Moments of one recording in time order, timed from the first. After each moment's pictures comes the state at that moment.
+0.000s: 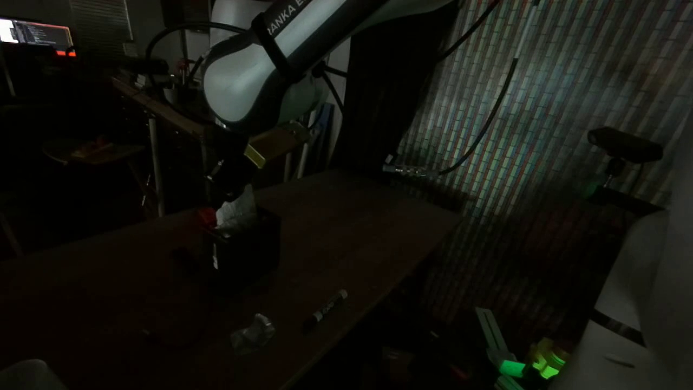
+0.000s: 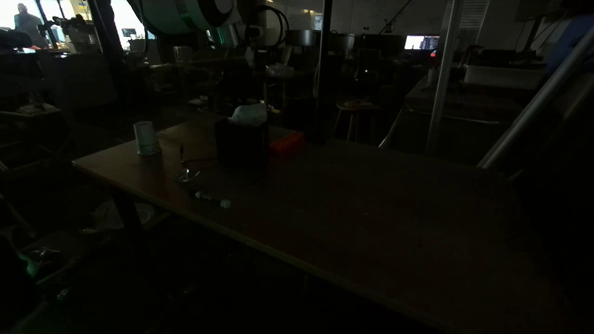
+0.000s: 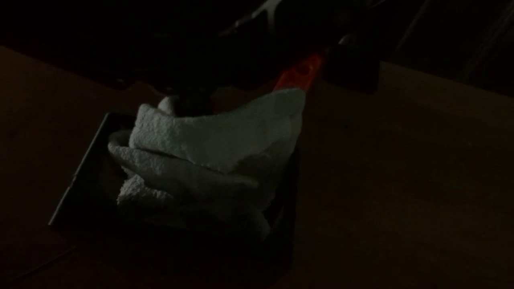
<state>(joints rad) 0.10 0.18 0.07 -2.10 -0.19 2.53 -0.02</state>
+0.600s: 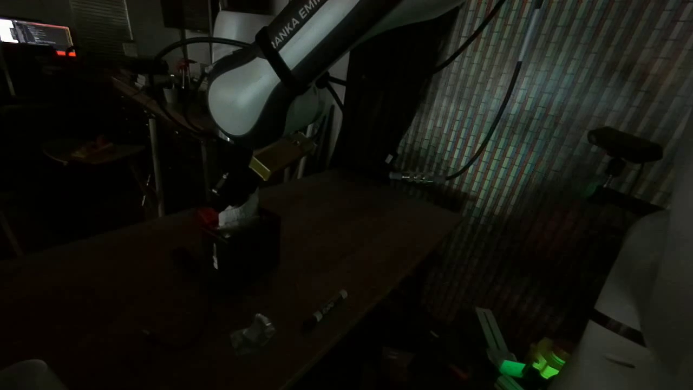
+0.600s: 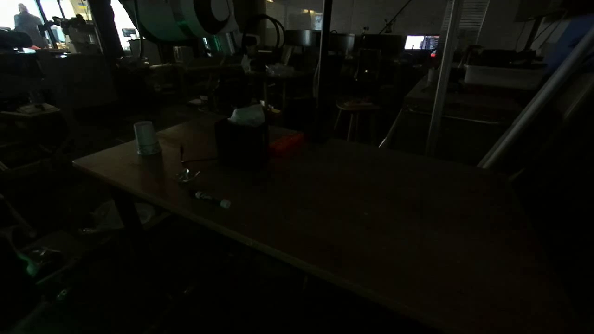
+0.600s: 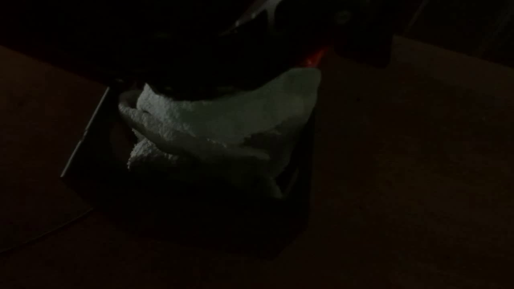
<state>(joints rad) 0.10 0.18 0.08 -2.14 -0.19 2.53 -0.02</state>
